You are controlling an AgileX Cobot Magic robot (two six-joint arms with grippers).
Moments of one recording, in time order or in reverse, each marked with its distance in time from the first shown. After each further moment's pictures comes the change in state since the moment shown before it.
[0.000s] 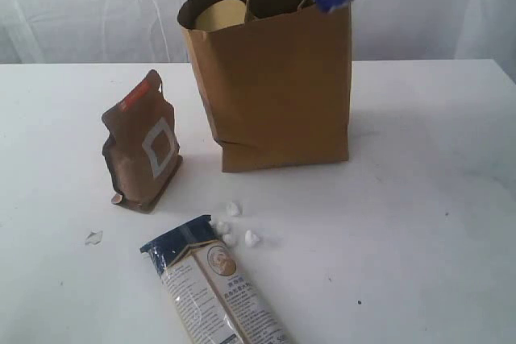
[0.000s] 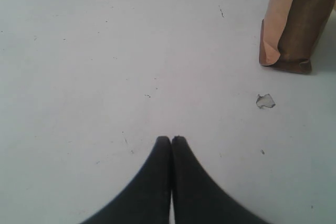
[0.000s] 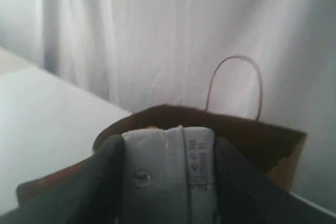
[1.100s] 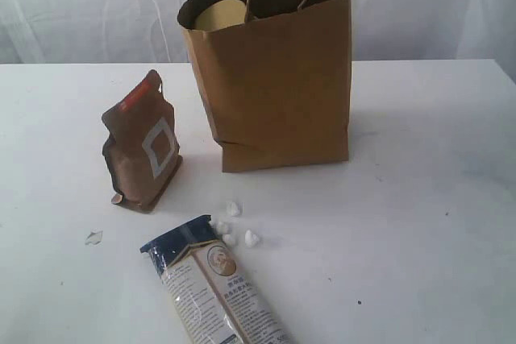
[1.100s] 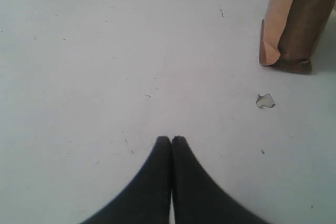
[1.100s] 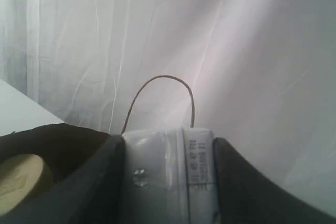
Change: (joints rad) left arm 0.000 0.000 0.000 0.000 0.000 0.000; right arm 0.000 0.376 -0.291 0.113 -0.140 -0.364
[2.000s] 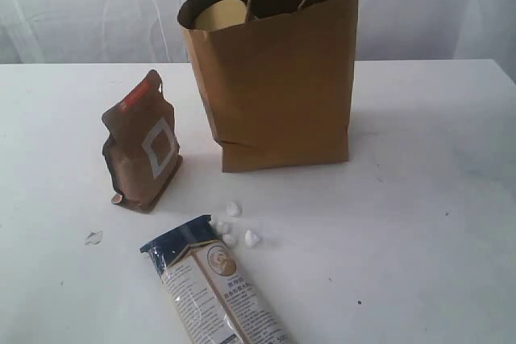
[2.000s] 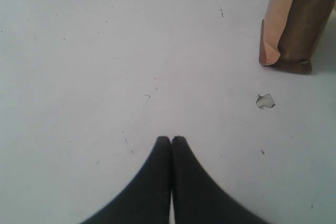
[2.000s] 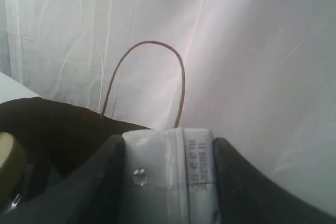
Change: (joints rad) left arm 0.000 0.000 0.000 0.000 0.000 0.000; right arm 0.000 0.065 0.000 0.008 -0.049 -0.004
